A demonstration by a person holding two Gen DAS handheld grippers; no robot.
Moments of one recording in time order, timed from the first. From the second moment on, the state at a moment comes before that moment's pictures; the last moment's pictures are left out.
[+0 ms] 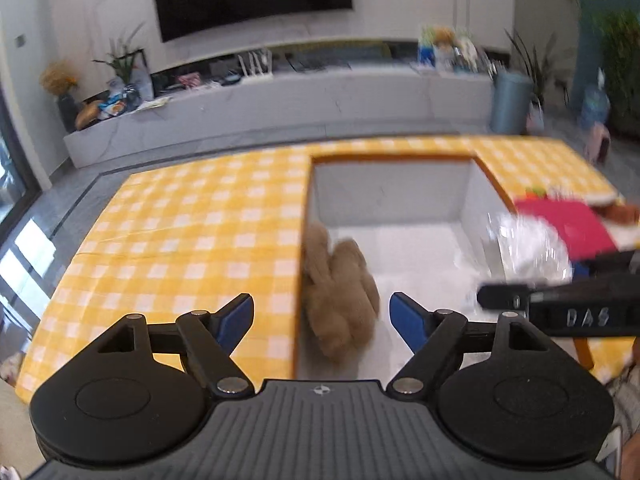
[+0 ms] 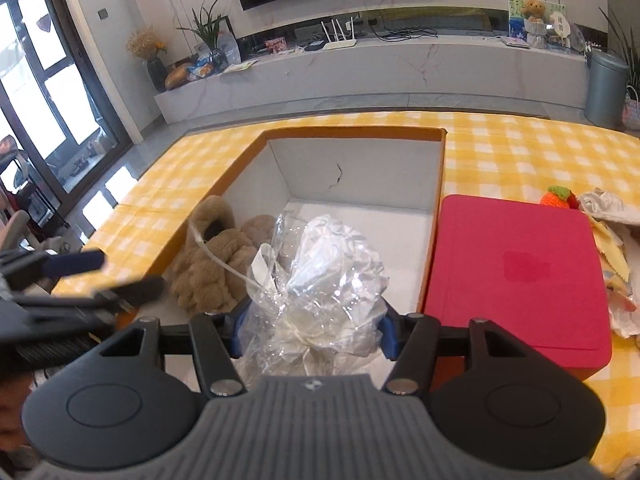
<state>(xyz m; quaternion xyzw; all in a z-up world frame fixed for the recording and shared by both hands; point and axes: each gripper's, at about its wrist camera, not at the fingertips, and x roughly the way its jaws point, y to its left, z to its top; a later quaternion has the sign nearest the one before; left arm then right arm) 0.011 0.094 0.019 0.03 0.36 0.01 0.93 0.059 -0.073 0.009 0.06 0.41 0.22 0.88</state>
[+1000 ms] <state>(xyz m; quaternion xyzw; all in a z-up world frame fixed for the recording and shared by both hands) 0.006 0.141 0.019 -0.07 0.33 0.03 0.94 0.070 -0.006 -0.015 -0.01 0.48 0.24 0.85</state>
